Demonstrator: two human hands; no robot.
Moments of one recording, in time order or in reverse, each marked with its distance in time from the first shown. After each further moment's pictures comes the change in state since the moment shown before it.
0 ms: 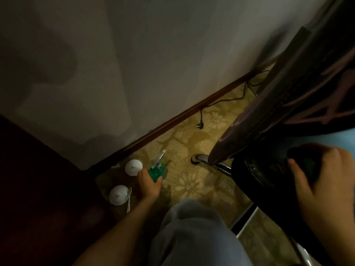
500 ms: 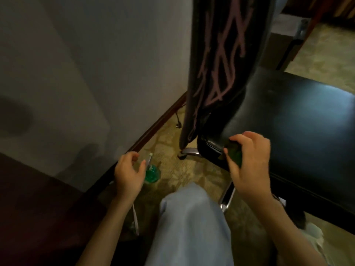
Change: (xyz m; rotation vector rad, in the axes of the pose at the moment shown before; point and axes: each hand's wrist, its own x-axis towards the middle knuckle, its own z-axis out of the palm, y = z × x) left_hand -0.090 0.095 -0.128 0.131 0.043 0.603; right_hand -0.068 -0.033 -0.023 0.113 0.210 -0.053
